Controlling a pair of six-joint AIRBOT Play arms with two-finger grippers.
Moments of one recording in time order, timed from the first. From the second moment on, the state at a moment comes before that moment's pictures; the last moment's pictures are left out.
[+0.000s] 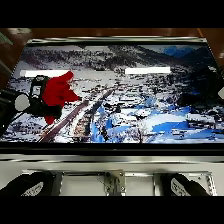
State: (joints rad) left arm -0.27 -1.05 1.05 1.68 -1.24 -1.75; right arm -0.20 -1.10 1.11 -1.39 1.14 1.48
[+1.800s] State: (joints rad) left arm -0.03 -1.67 2.03 1.53 -1.43 -1.51; right arm -0.20 -1.10 1.15 -1.33 1.20 1.44
